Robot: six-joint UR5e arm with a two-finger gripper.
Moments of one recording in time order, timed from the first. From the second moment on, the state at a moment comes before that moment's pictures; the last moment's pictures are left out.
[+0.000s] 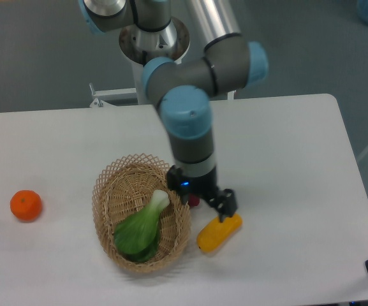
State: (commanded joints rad) arm 2.45 -1.89 -1.52 -1.08 1.60 1.09
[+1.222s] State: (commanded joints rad) arm 2.71 -1.74 -1.51 -1.31 1.49 1.55
